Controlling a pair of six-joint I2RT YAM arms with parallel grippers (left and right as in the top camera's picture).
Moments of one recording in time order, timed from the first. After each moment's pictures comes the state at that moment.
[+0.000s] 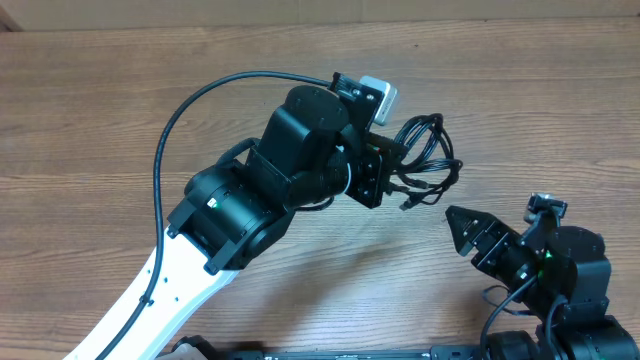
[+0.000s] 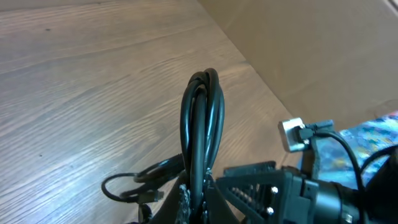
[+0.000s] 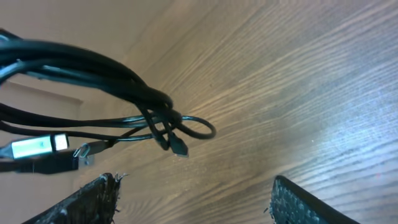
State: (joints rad) left arm -0.75 1.37 1.62 -0.77 0.29 -0.43; right arm 0.11 0.52 0.77 -0.85 -0.28 0.75
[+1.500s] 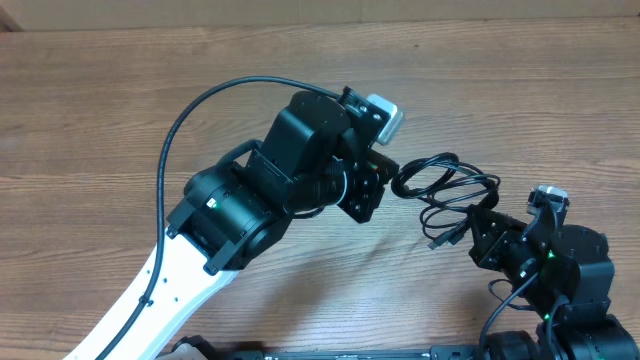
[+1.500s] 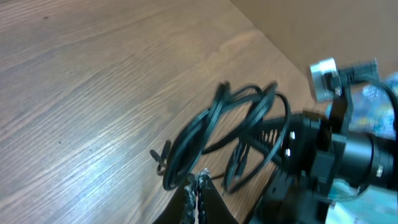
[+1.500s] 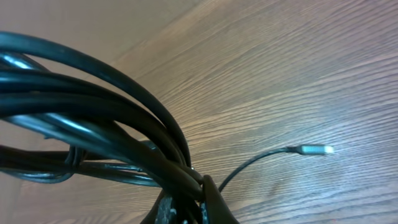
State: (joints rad) left arm -0.75 1.37 1.63 -0.89 0.33 -0.24; right arm 0.11 0.52 0.77 -0.81 -0.20 0.56
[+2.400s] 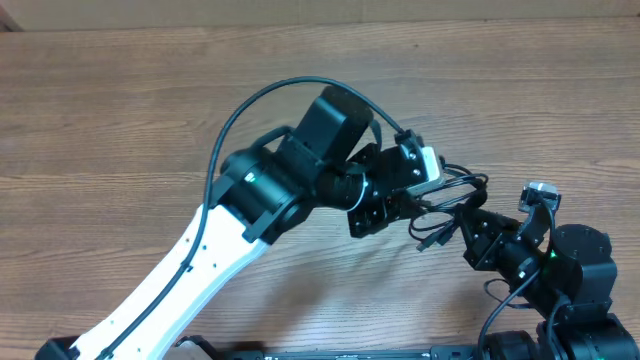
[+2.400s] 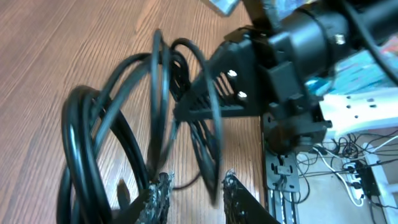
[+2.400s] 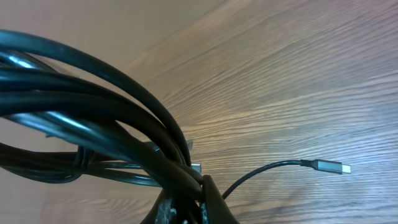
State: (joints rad) left arm -0.75 1.48 1.63 -0.93 0.63 0.36; right arm 0.11 0.53 0.77 -0.76 -0.35 0.56
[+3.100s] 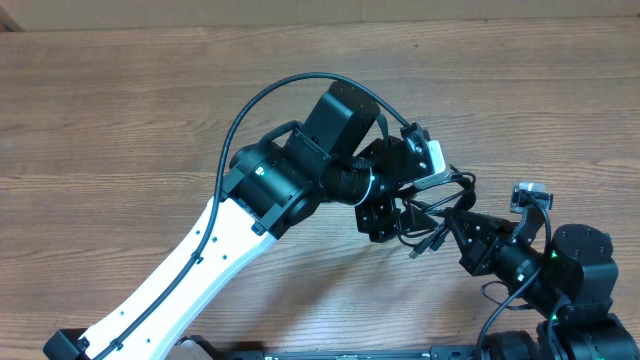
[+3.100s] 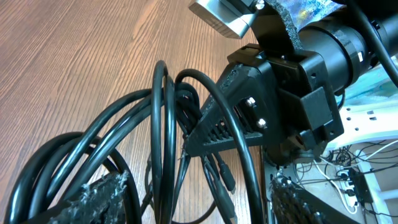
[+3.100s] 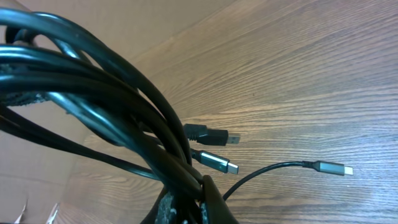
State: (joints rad) left arm -0.75 1.51 1.63 -0.88 0.66 0.34; right arm 0.11 0.53 0.77 -0.75 -0.46 0.53
